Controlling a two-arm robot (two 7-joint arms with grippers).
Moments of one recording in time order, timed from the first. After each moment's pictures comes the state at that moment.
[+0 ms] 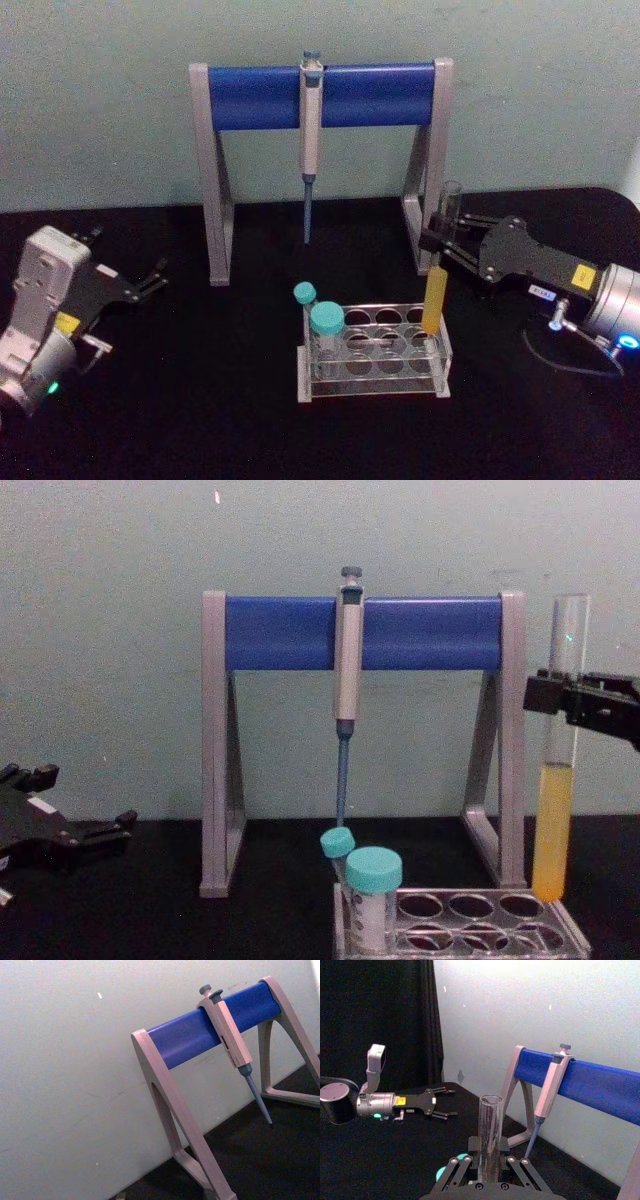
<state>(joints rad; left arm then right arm) -0.20 0.60 0.45 -1.41 -0.25 -0.12 0.03 0.27 0.68 -0.41 -1.57 0.73 -0.05 0.71</state>
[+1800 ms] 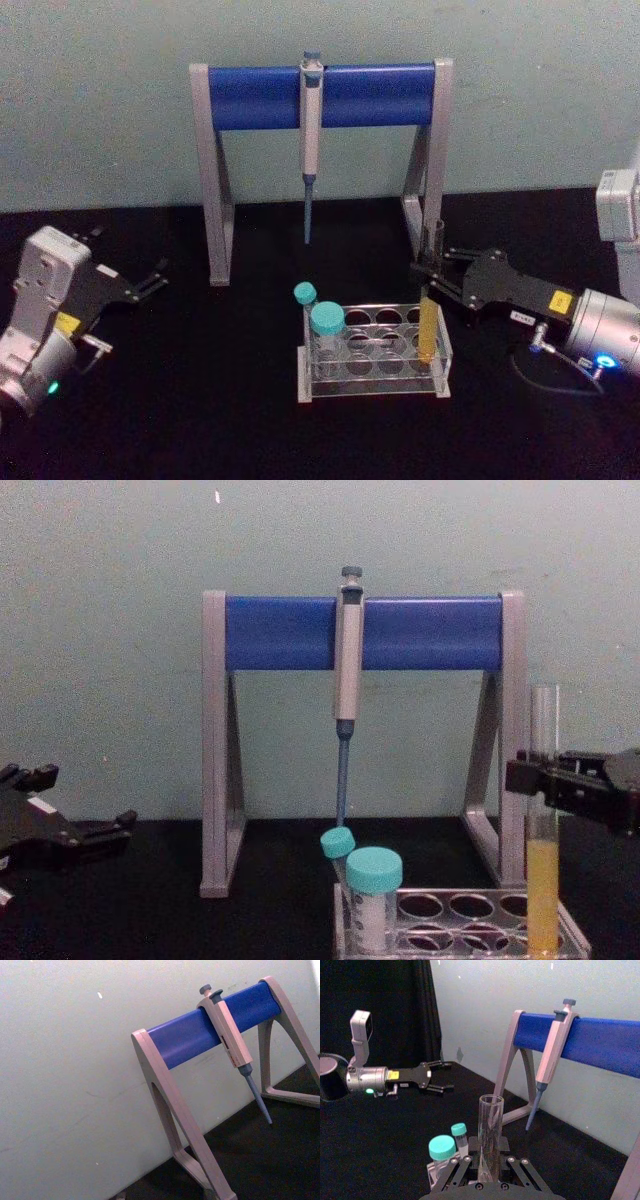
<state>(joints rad) -0.20 0.60 0.45 -1.41 -0.25 -0.12 0.03 0.30 0.63 -0.45 -1.44 0.68 -0.05 0.74</state>
